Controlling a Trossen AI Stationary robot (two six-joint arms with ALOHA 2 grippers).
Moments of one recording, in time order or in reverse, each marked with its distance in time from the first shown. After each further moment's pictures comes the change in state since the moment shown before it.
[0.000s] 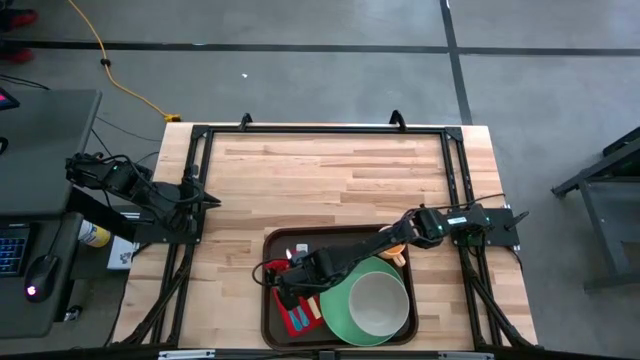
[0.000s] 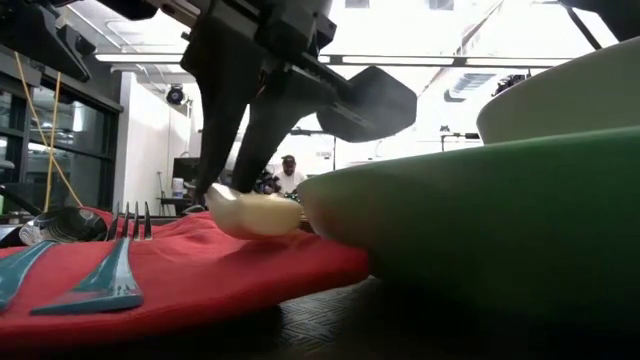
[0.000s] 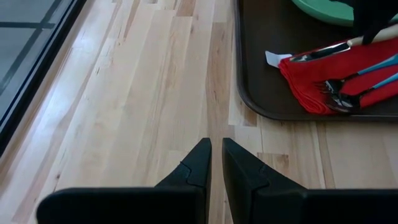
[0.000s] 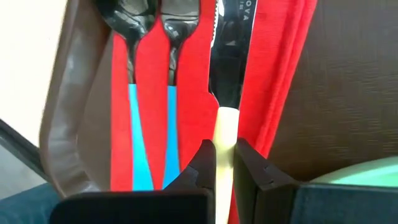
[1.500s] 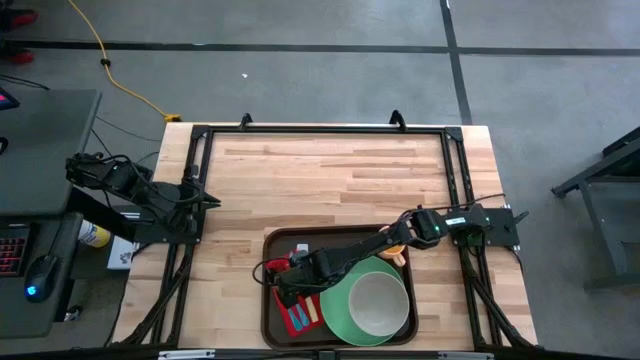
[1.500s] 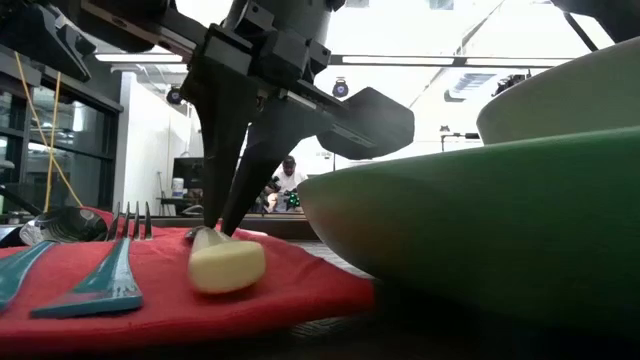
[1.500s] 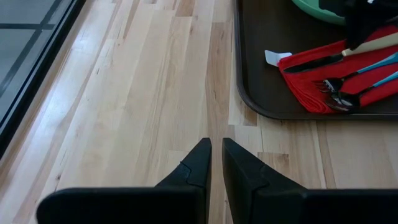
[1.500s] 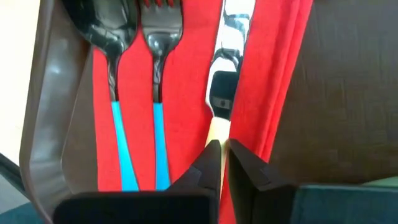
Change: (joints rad) left arm 0.000 0.000 0.000 0.000 0.002 0.007; right arm -0.009 0.027 0.000 0.008 0.014 0.029
